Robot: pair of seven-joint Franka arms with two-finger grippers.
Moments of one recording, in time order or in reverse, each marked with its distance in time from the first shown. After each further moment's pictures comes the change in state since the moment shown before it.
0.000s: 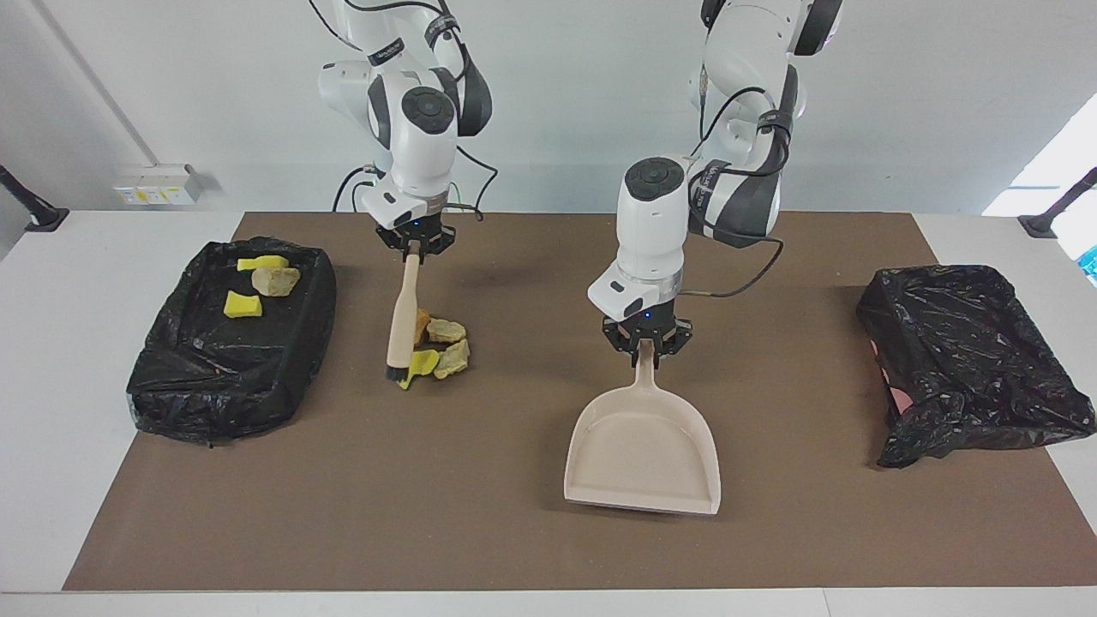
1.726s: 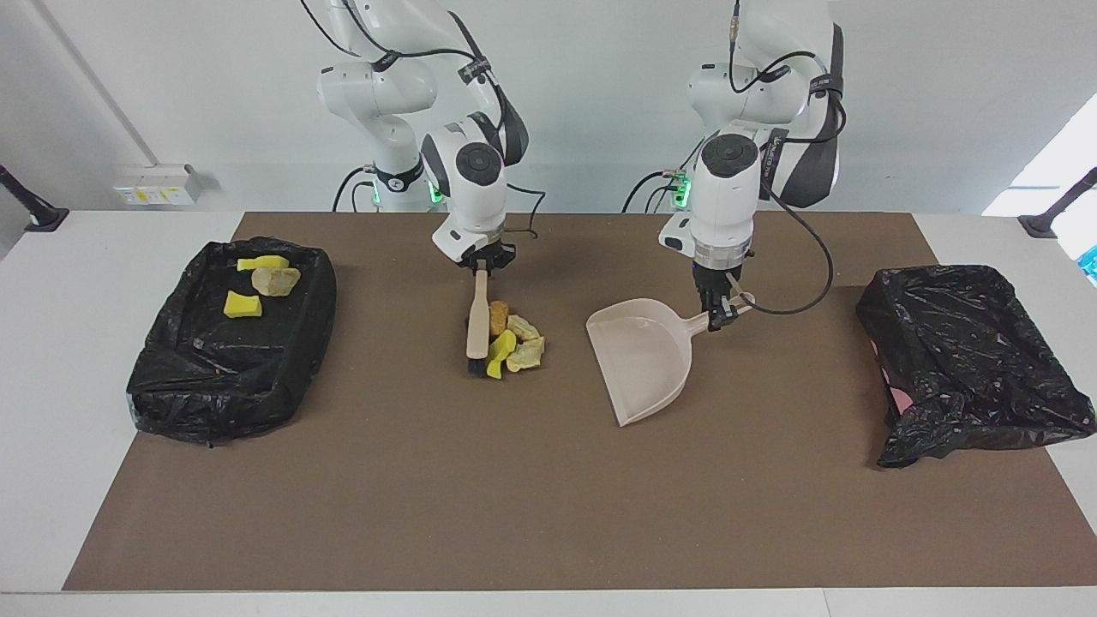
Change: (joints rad) left arm 0.131 -0.340 -0.012 -0.503 0.002 0.098 1.272; right arm 0.257 0.205 0.020 -0.106 0.263 0.294 0.206
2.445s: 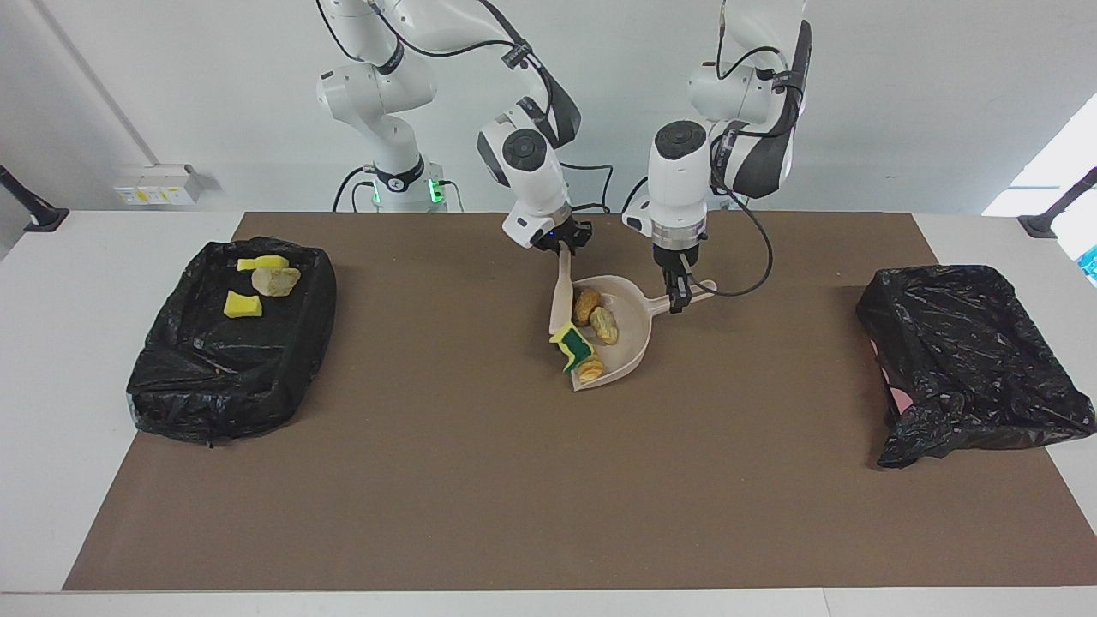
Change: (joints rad) left arm -0.112 -0.036 -0.007 -0.110 0.000 0.100 -0.066; right arm 0.221 0.079 0.003 0.141 0.310 0.078 0.006
